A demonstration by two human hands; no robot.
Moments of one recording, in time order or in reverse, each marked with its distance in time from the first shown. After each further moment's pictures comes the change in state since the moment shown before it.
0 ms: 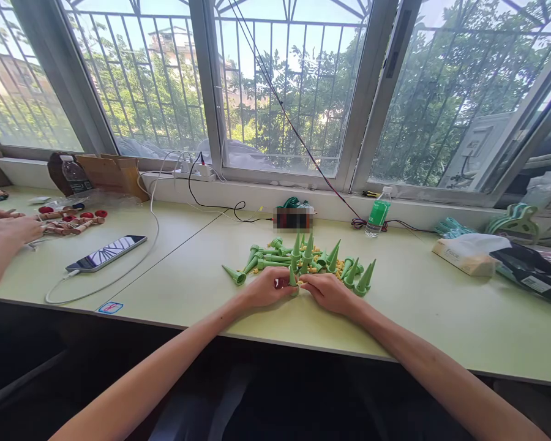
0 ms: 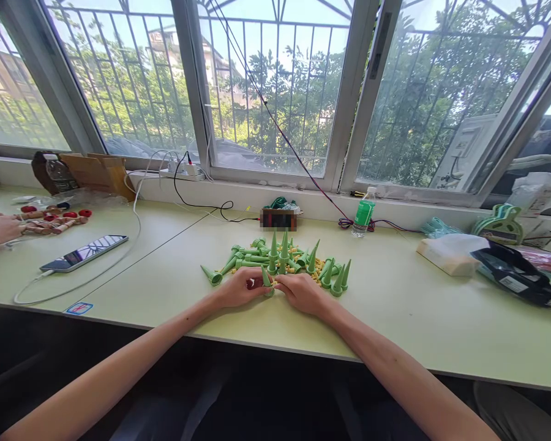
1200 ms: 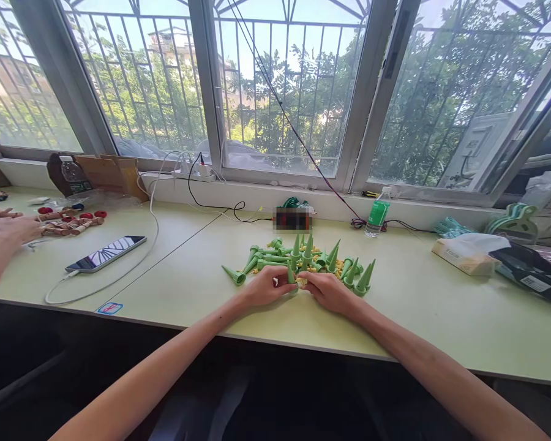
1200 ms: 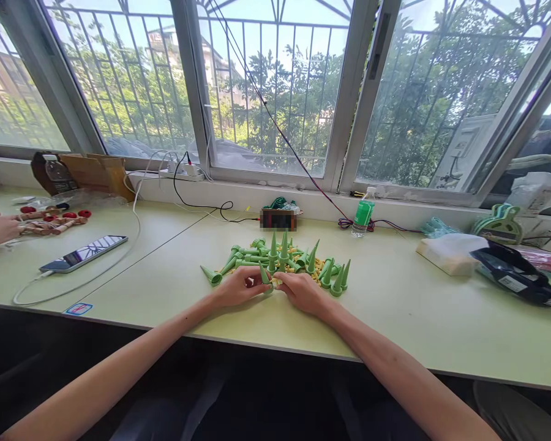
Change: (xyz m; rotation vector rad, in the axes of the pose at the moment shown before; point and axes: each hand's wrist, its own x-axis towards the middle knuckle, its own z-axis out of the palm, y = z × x) left_hand 0.001 0.001 -0.001 -0.084 0.032 -0.046; right_hand -0.002 0.006 0.004 0.012 0.016 0.021
